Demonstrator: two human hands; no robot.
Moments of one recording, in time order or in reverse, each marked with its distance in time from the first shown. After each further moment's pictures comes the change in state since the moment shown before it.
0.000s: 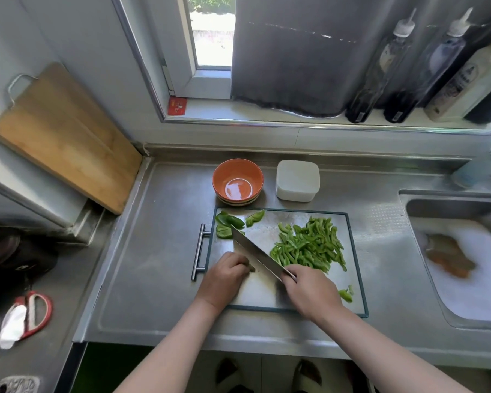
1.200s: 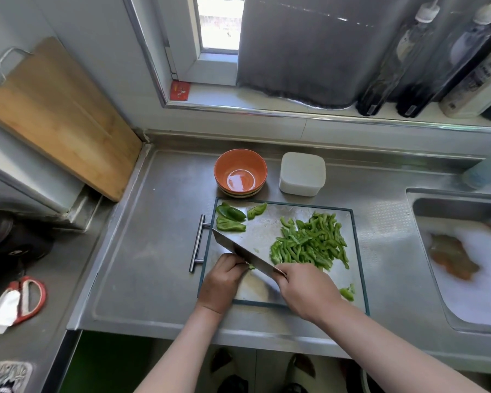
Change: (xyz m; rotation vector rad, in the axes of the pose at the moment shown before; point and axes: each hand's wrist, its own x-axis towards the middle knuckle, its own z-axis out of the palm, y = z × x) left_hand -0.020 0.008 0.019 -0.001 0.178 -0.050; right_hand -0.010 -0.023 -0.016 -0.142 -0.135 -0.145
